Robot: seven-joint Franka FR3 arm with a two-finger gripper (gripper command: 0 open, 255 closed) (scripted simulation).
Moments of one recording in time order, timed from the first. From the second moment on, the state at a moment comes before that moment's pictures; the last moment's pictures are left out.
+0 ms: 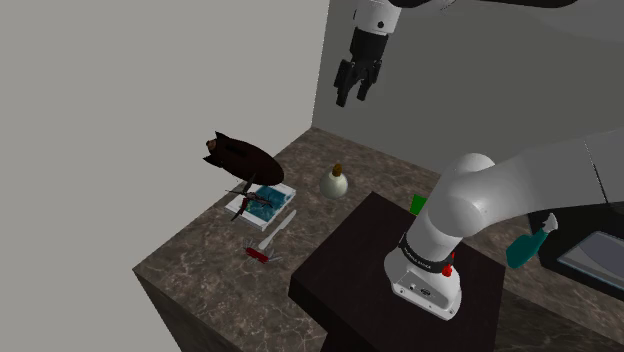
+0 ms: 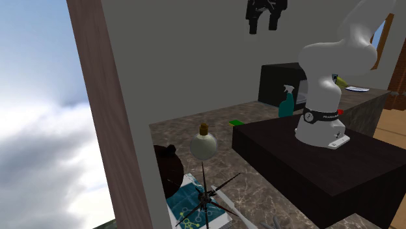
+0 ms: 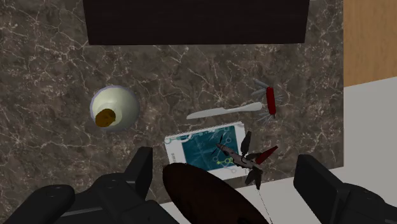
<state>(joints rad) 0.00 -0.77 -0.05 -2.40 0.01 1.67 0.03</state>
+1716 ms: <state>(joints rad) -0.07 -0.17 -0.36 -2.60 -0.03 2.43 -0.32</state>
